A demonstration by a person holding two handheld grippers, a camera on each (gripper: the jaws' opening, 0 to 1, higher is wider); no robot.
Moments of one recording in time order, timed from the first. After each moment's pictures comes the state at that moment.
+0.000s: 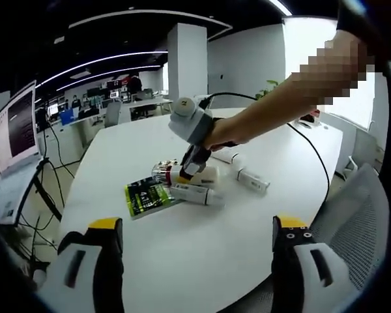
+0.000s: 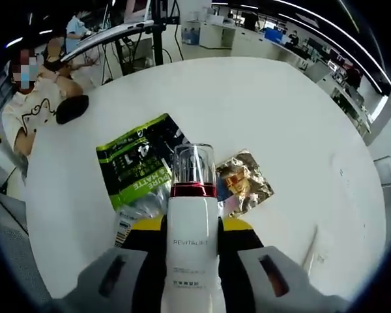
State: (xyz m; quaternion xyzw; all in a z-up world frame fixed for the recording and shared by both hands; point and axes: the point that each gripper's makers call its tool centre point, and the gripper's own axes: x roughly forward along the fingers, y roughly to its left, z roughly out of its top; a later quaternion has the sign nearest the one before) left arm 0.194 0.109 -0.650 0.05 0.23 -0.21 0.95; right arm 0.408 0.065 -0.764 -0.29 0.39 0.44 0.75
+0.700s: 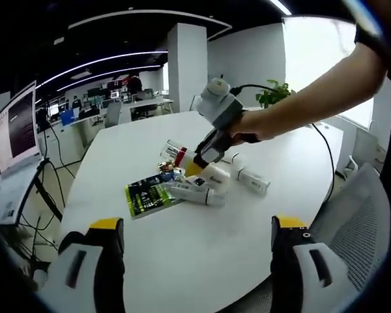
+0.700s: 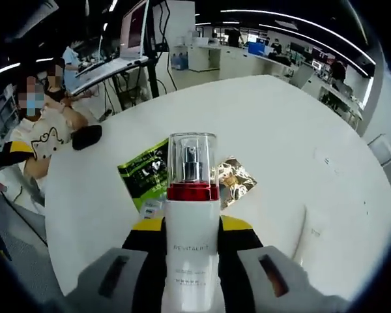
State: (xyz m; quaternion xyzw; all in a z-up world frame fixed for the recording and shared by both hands) left arm 0.195 0.112 -0.650 0.05 0.24 -0.21 0.95; right arm 0.382 0.037 -0.720 -0.20 0.34 0.44 0.81
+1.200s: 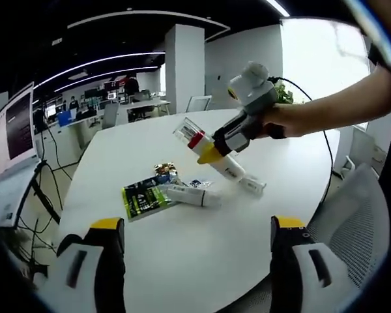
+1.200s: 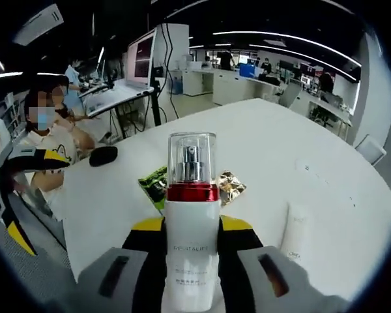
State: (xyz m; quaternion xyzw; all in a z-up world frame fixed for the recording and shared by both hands) left arm 0.193 0.101 -0.646 0.06 0.23 -0.23 0.95; right arm 0.337 0.010 -0.662 -0.15 0.28 0.43 0.84
